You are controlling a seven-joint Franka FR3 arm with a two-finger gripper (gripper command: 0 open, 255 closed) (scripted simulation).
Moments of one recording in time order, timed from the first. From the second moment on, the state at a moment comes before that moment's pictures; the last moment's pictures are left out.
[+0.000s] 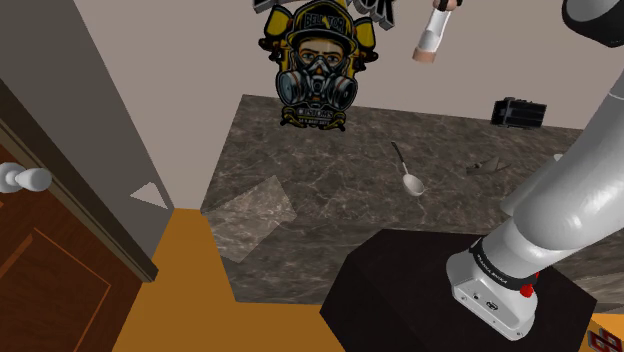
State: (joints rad) arm -0.27 0.26 -0.23 -1.17 -0.08 1.48 -0.47
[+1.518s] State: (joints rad) arm -0.54 0.08 -0.45 -1.42 -0.05 1.61 -0.96
